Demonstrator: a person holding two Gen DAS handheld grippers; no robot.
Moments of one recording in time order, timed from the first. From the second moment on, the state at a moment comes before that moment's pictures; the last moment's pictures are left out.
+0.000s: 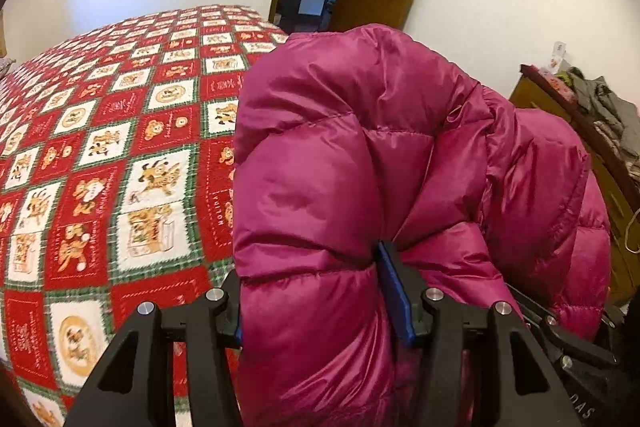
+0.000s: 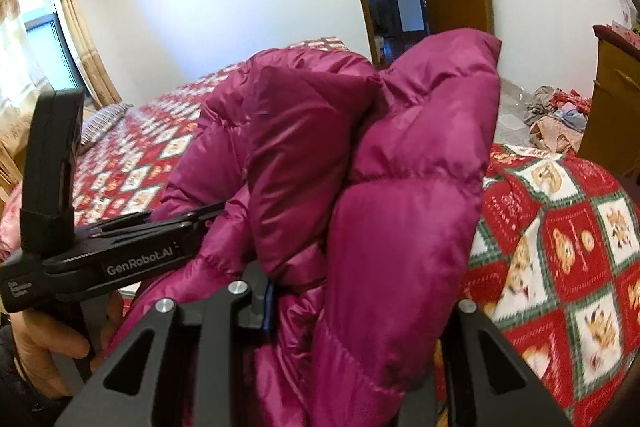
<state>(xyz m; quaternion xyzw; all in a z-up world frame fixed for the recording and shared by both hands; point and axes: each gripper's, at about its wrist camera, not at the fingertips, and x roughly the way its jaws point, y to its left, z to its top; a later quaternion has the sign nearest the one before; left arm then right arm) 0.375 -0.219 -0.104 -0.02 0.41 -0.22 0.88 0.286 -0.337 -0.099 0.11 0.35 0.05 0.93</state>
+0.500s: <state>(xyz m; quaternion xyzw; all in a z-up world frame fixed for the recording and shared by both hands) 0.422 -0.253 -0.142 0.01 0.44 -0.16 0.88 0.344 -0.373 -0.147 0.14 0.40 0.03 0.90</state>
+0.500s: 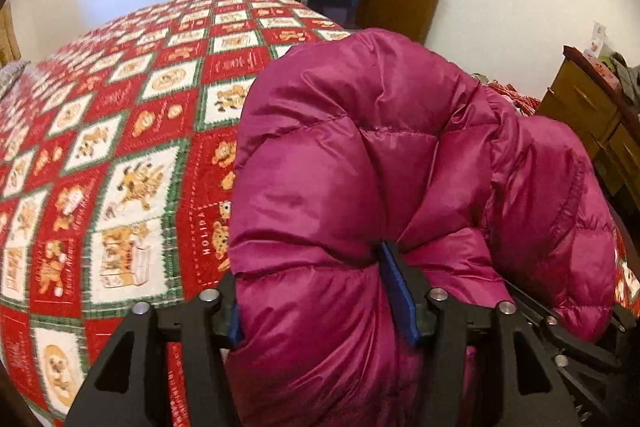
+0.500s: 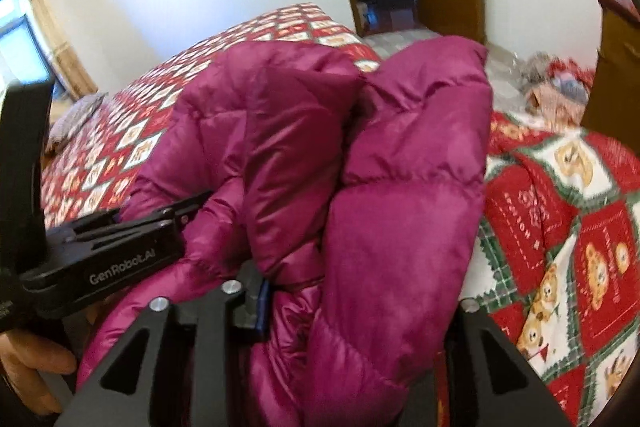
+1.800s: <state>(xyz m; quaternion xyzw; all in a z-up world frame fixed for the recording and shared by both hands) 0.427 -0.258 -0.129 0.07 0.41 -0.17 0.90 0.355 -0.391 -0.144 0.11 0.41 -0.08 0.90</state>
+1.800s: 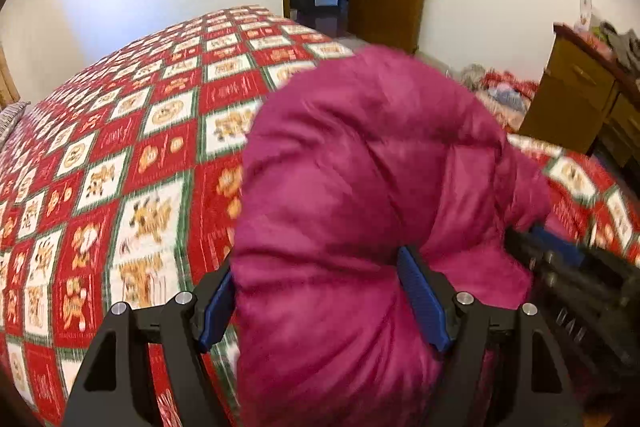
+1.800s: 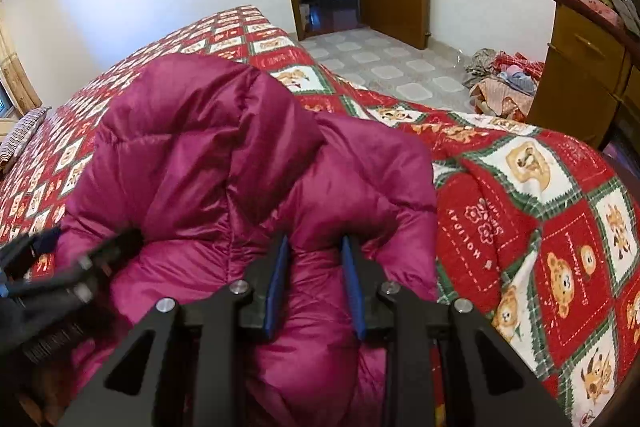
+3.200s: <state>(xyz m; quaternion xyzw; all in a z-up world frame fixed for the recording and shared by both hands) 0.296 -0.195 -0.114 0.12 0.38 -0.17 0.90 0.204 -0.329 -0.103 0.11 0.37 -0.14 0.91</state>
